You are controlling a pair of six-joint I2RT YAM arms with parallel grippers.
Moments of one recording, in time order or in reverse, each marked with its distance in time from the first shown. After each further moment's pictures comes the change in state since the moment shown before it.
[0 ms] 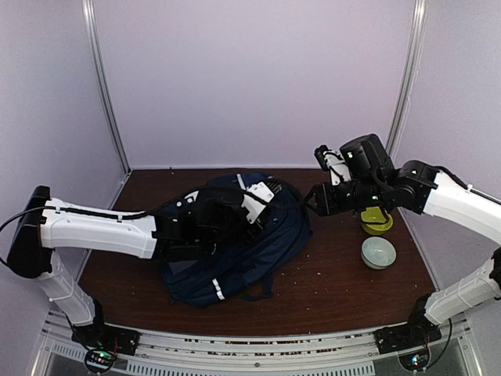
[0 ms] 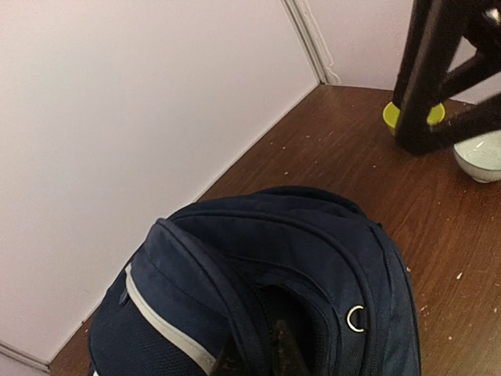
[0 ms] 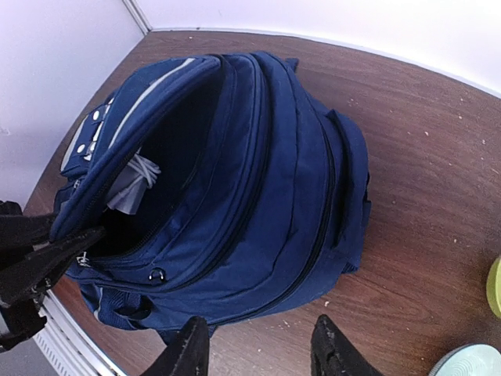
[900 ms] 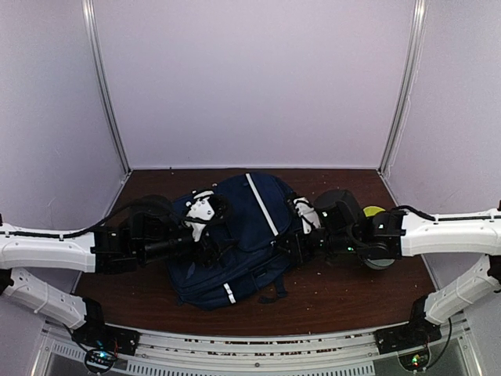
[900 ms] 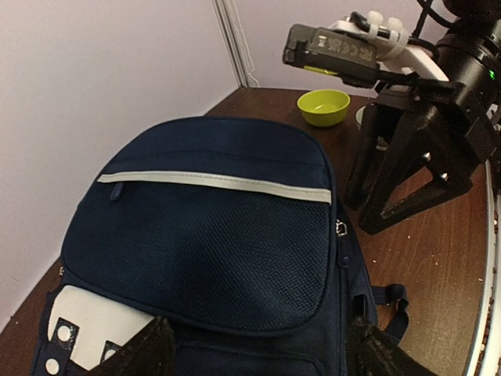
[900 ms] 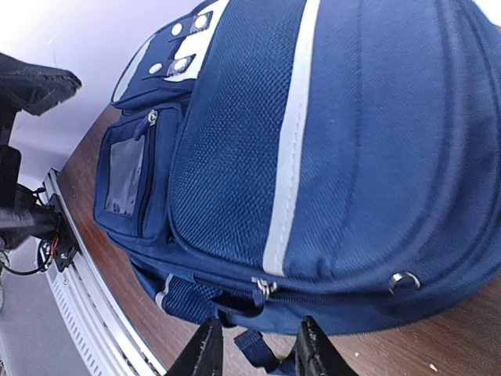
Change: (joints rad) left arm 0.116 -0.425 -0.405 0.002 0.424 -0.095; right arm 0.203 0.027 -0.344 0.428 -0.066 0.106
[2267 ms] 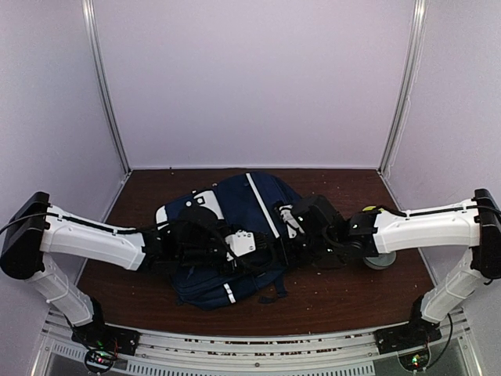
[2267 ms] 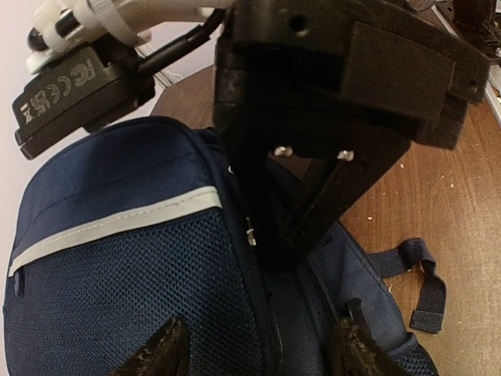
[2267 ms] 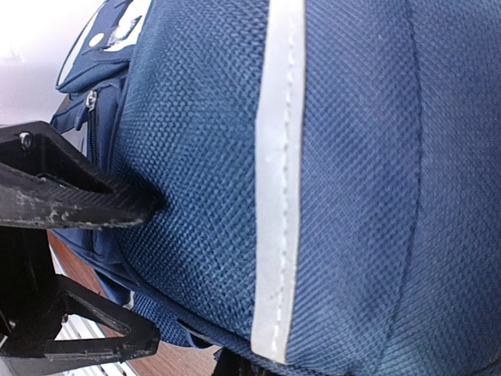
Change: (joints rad) left arm 0.001 0.362 0.090 0.118 0.142 0.408; right arm -0.003 0.190 0.072 -0.001 0.020 0.033
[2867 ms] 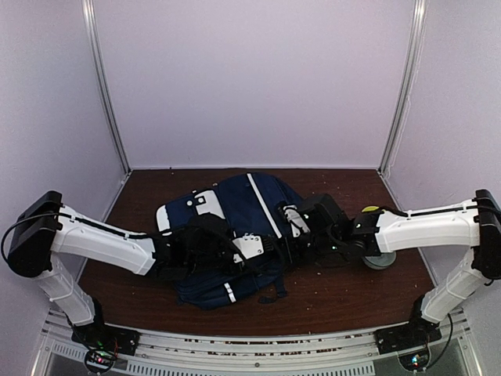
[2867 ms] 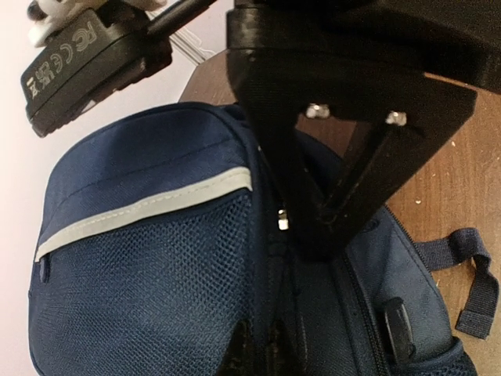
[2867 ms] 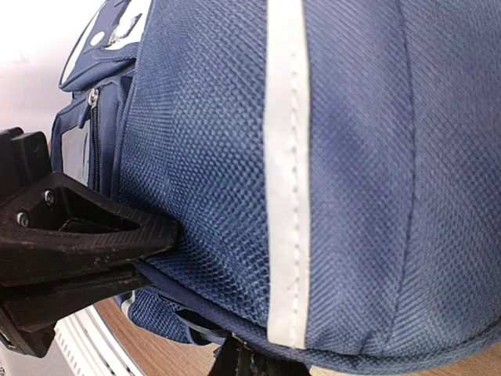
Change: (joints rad) left arm -0.037 0.072 0.015 0.063 -0.215 0.037; right arm -0.045 -0.013 -0.042 0.045 -0.081 -0.005
